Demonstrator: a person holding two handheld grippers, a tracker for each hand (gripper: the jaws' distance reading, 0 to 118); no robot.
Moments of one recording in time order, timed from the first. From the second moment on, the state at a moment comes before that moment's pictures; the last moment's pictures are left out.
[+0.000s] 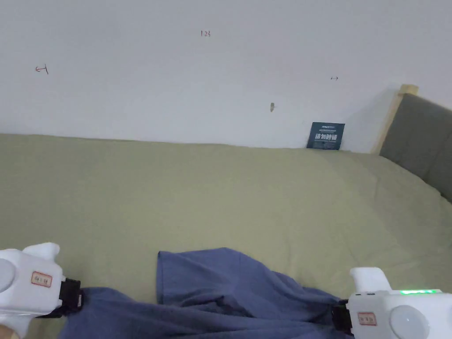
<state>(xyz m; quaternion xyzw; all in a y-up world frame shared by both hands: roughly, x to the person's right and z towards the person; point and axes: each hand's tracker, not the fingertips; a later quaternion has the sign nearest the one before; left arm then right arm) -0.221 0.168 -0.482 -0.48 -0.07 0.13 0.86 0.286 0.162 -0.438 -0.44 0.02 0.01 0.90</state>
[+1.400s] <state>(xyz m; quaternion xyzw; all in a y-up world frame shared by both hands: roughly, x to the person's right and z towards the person) -0.287 0.377 -0.559 -0.26 0.00 0.08 0.96 0.208 0.312 -0.631 -0.22 0.05 -0.04 0.97</state>
